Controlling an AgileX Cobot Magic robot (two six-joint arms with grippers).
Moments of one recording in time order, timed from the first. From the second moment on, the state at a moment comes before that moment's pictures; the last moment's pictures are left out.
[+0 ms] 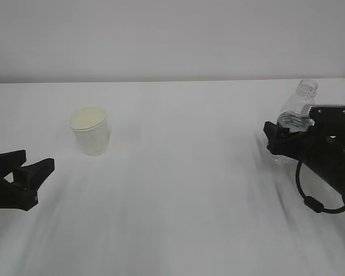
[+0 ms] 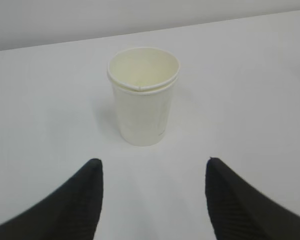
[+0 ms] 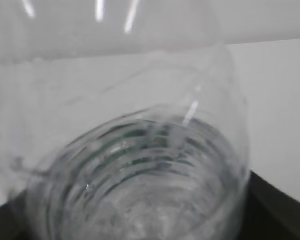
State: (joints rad) left arm -0.16 1.72 -0.21 0.25 -1.14 -0.10; right arm 0.05 2.18 -0.71 -0.12 -1.14 0.14
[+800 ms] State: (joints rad) left arm -0.16 1.72 -0.21 0.26 -1.14 -0.10; right arm 0.05 2.18 -0.71 -0.17 -1.14 0.13
